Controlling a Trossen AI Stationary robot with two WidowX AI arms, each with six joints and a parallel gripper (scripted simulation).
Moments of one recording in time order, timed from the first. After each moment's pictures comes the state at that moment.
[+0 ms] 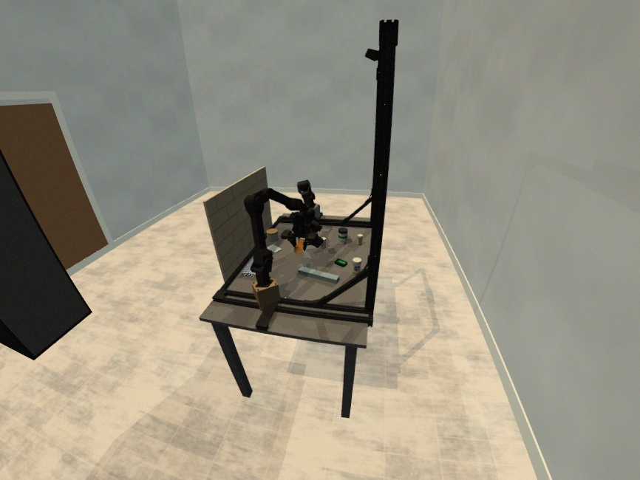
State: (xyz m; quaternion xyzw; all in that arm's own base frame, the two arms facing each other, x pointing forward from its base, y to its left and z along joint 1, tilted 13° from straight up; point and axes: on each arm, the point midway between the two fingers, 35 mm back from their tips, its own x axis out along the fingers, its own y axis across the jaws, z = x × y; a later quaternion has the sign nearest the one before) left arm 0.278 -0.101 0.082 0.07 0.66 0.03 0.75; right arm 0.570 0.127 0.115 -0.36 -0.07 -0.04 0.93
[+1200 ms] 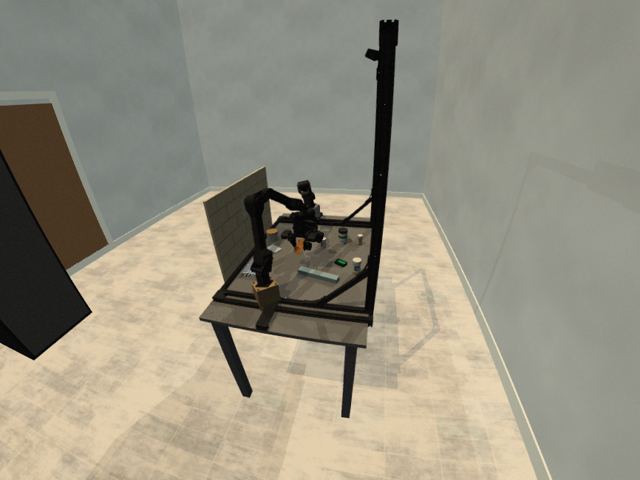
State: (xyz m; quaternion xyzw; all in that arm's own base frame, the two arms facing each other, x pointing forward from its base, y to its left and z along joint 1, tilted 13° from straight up) left arm 0.278 -0.101 0.082 0.07 0.66 0.03 0.75; right arm 0.571 0.128 0.111 -0.81 -0.04 -0.07 0.58
